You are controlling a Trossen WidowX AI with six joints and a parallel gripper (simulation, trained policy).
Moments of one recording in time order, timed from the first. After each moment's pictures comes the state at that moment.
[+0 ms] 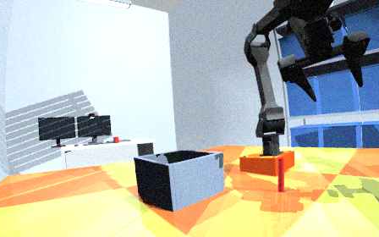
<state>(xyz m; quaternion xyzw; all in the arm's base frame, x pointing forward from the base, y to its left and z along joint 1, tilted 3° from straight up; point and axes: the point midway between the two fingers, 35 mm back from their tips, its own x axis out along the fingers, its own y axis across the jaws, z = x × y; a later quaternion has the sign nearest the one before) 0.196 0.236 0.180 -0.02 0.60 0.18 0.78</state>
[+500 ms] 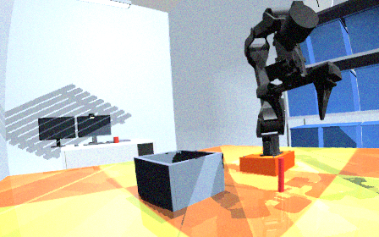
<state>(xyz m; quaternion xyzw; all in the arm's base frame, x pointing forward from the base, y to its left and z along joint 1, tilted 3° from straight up) 0.192 0.161 0.132 0.09 0.66 -0.05 0.74</state>
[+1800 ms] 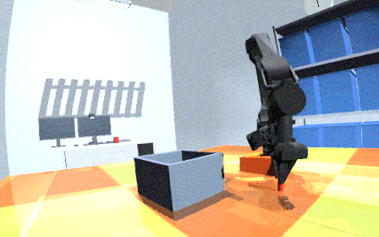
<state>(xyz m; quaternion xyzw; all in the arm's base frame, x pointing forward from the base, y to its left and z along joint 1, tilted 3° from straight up) 0.168 0.095 -0.002 0.29 0.62 -0.34 0.65</state>
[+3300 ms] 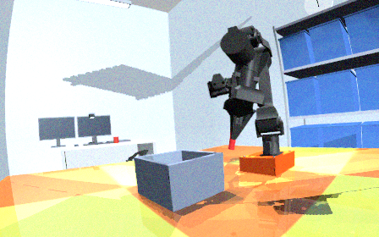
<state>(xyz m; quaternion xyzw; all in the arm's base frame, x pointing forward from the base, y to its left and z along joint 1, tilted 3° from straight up) 0.236 0.023 0.111 0.24 0.53 -0.32 0.75</state>
